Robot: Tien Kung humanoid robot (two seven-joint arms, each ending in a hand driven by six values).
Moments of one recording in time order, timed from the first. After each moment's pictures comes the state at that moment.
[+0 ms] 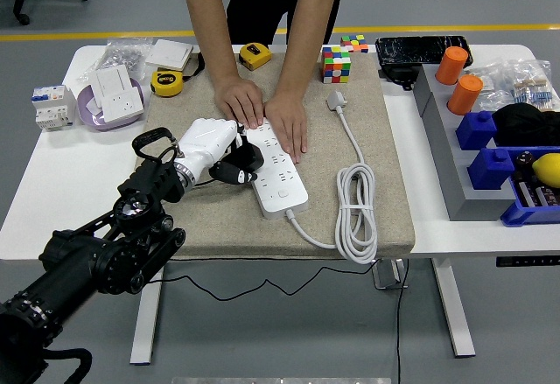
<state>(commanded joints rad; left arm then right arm) -0.62 0.01 -0.91 -0.78 2.27 0.21 0.04 0.08 -0.13 1.04 0.18 -1.42 0.02 -0.07</state>
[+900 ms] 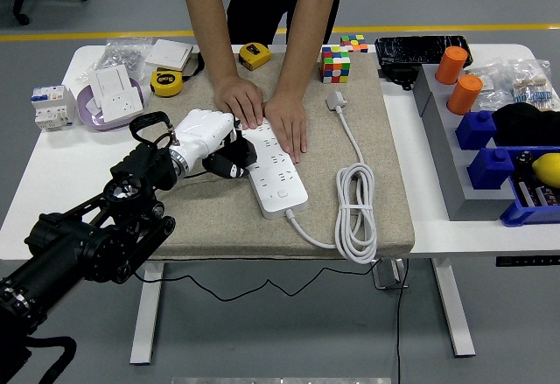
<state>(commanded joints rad) -0.66 0.07 -0.86 -0.83 2.26 0.11 0.07 0.08 -0.12 1.04 0.18 -1.41 0.02 -0.07</state>
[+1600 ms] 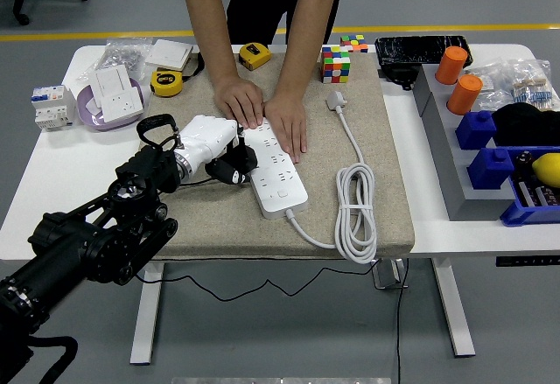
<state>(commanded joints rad) -0.66 0.06 -0.85 -0.82 2.26 0.09 0.07 0.08 -0.13 1.04 0.18 -1.41 0.02 -0.07</state>
